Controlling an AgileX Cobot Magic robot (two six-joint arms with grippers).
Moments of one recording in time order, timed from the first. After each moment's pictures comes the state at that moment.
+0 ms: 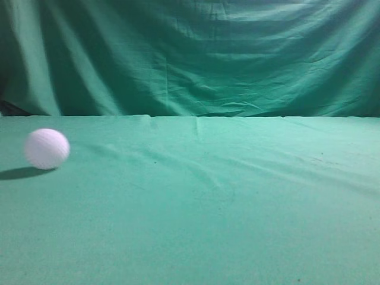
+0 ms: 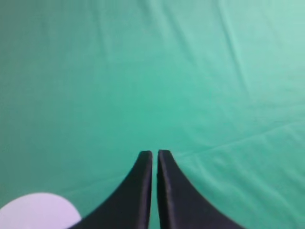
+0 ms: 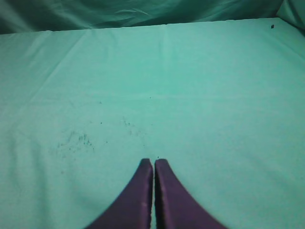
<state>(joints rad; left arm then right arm) -0.02 1.66 -1.60 -0.41 0.99 0.35 0.17 -0.01 0.03 -0.04 0.39 0.08</state>
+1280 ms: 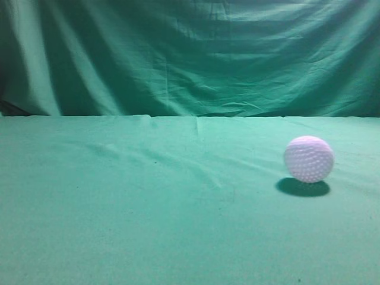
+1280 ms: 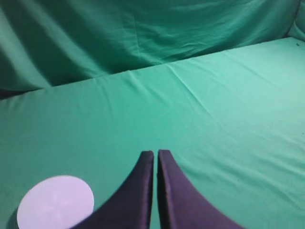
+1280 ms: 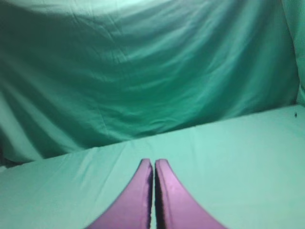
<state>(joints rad) -0.11 0.42 -0.57 -0.43 0.52 0.47 0.17 -0.01 -0.01 0.07 0.07 0.16</state>
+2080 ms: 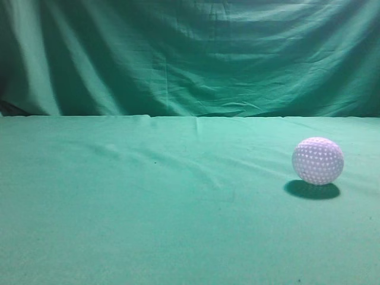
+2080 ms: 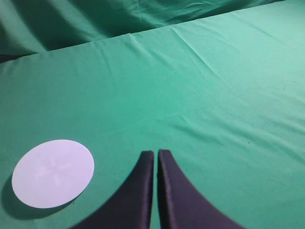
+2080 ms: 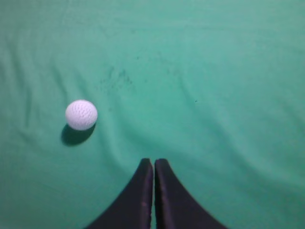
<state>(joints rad) -0.11 0.40 -0.41 -0.43 0.46 0.51 0.18 0.51 -0.49 0.16 0.88 -0.10</state>
